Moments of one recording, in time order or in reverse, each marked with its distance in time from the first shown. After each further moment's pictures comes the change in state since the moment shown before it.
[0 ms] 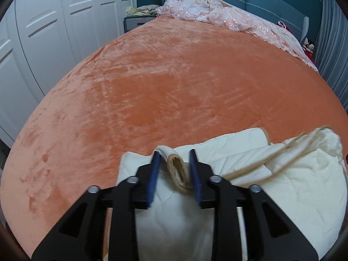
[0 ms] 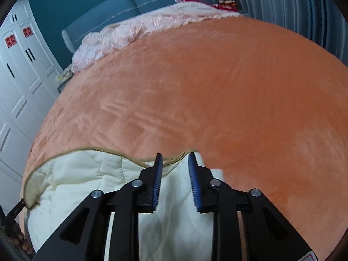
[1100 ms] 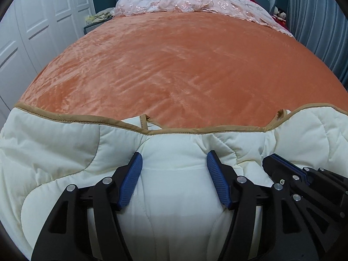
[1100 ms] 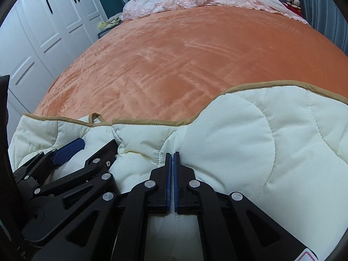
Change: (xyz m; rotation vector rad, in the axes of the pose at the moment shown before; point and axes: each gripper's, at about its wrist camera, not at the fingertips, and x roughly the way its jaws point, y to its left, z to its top) left arm 0.060 -0.173 -0.031 0.201 0.052 -0.086; right arm 0.083 0.166 -0.084 -0.323 0.218 0.152
